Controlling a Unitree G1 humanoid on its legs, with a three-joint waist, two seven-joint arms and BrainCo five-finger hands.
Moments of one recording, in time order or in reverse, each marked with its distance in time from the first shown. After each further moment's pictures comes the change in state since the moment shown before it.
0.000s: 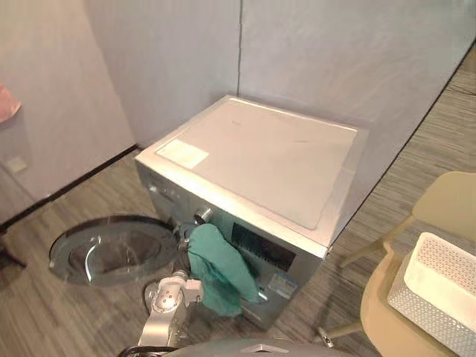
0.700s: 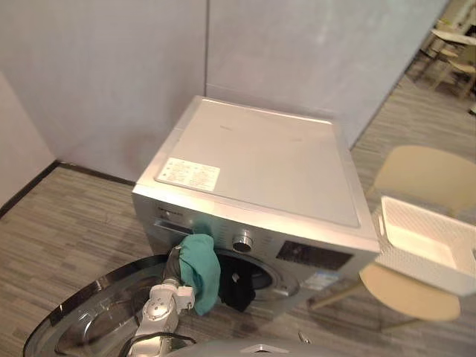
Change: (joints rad) left arm 0.020 0.041 -0.006 0.003 0.014 -0.001 -0.008; right arm 0.076 0.040 0.049 0.017 -0.068 0.030 0.065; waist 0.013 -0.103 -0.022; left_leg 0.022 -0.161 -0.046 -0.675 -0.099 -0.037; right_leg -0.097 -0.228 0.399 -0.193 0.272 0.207
